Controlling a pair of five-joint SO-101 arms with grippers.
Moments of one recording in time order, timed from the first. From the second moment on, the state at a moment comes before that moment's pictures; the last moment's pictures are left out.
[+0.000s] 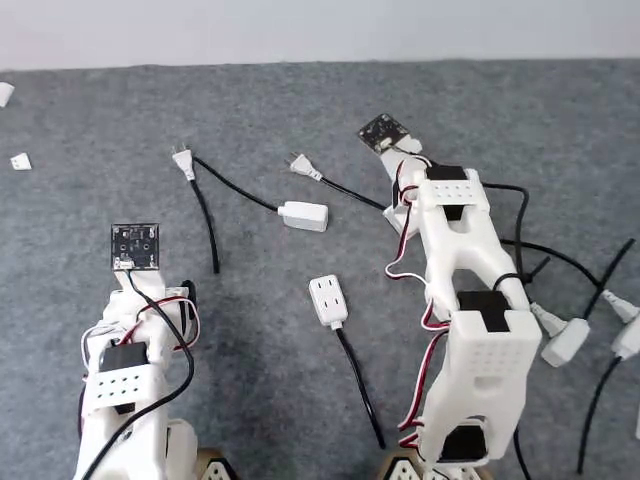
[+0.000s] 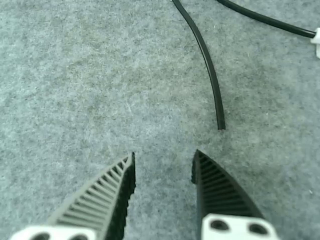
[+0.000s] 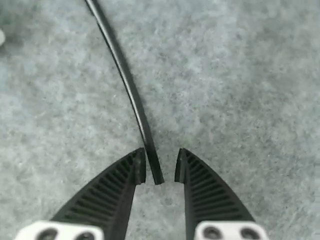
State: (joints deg) left arm -14.7 -48.2 82.3 29.4 -2.5; right arm -4.5 28.6 -2.3 51.5 37.9
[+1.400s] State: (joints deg) left arm -16.3 -48.2 82.3 28.0 -2.5; right arm -4.6 -17.2 -2.3 91.0 30.5
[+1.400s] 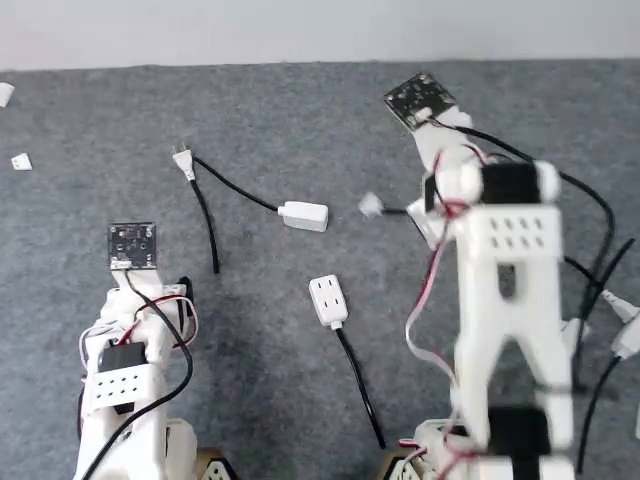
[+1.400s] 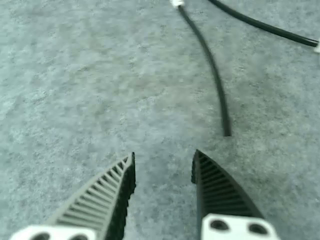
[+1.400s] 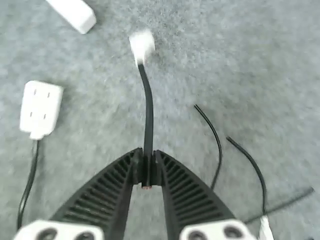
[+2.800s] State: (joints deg) left arm -16.9 -48.2 82.3 28.9 -2.5; right arm -8.4 -5.7 23.9 52.3 24.1
